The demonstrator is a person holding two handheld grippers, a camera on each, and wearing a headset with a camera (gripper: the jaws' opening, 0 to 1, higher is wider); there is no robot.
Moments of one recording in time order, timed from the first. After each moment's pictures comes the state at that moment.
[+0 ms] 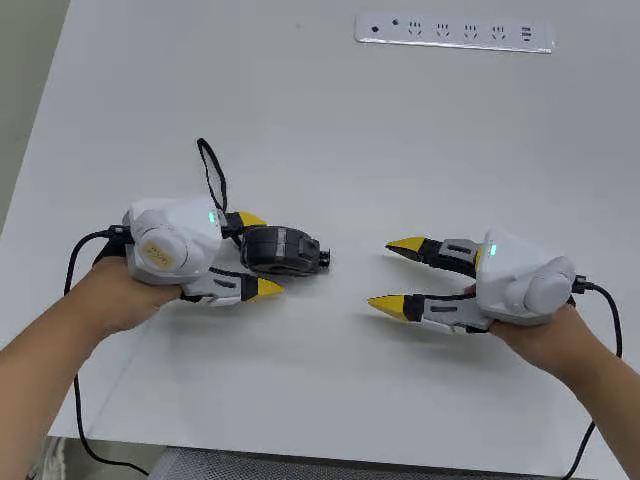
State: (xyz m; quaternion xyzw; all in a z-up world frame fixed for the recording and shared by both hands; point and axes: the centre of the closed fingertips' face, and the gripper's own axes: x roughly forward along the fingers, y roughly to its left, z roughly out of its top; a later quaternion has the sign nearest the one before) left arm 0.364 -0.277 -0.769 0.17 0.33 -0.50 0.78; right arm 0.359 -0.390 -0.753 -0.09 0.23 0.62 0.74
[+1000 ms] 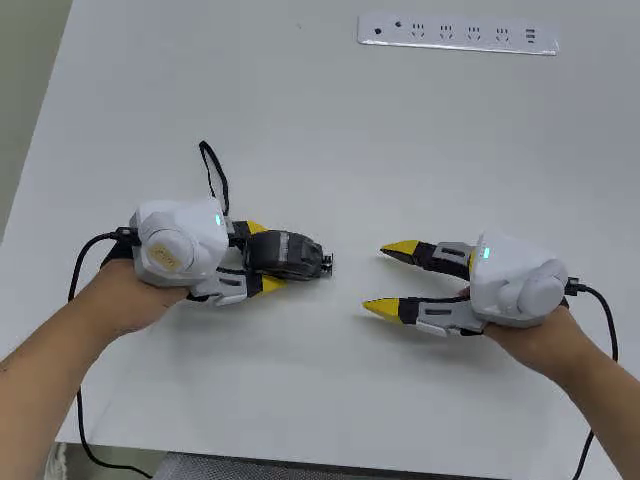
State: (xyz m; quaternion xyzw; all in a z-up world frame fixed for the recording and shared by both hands) left arm 0.366 -0.278 -0.773 0.16 0.33 -0.50 0.78; right arm 0.361 -0.376 -0.760 -0.09 0.23 0.63 0.74
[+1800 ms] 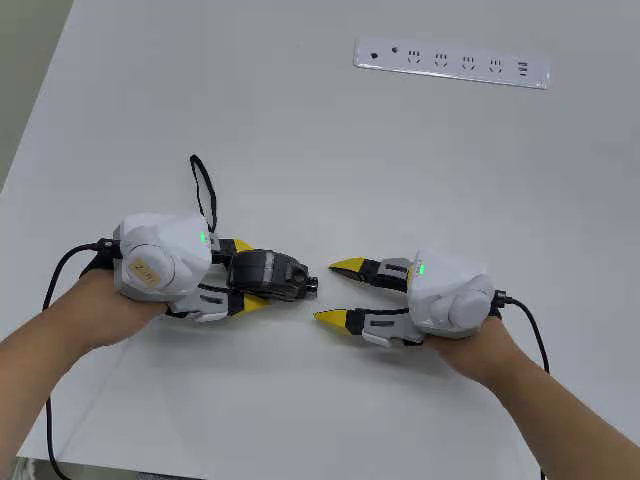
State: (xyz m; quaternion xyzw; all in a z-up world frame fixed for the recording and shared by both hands) left arm 0.367 -0.277 -0.775 0.17 0.34 -0.51 0.77; right arm 0.365 -0.335 -0.775 -0.09 0.21 0.66 0.71
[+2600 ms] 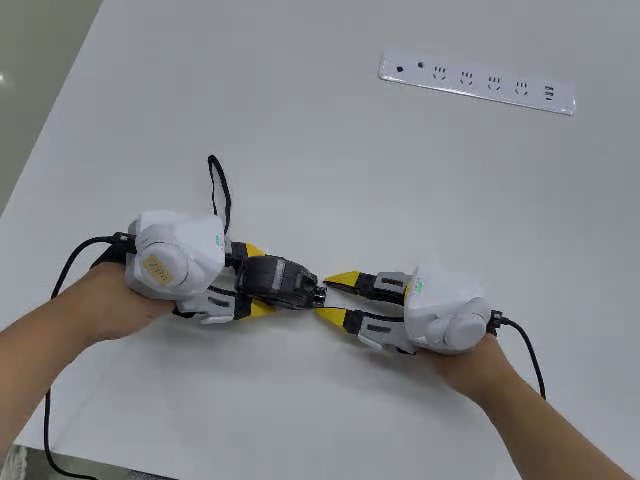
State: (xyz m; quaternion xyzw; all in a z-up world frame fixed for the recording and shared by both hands) left arm 0.367 -0.275 -0.778 0.17 0.34 -0.51 0.77; right arm 0.369 -0.323 -0.778 -0.11 0.18 0.68 0.71
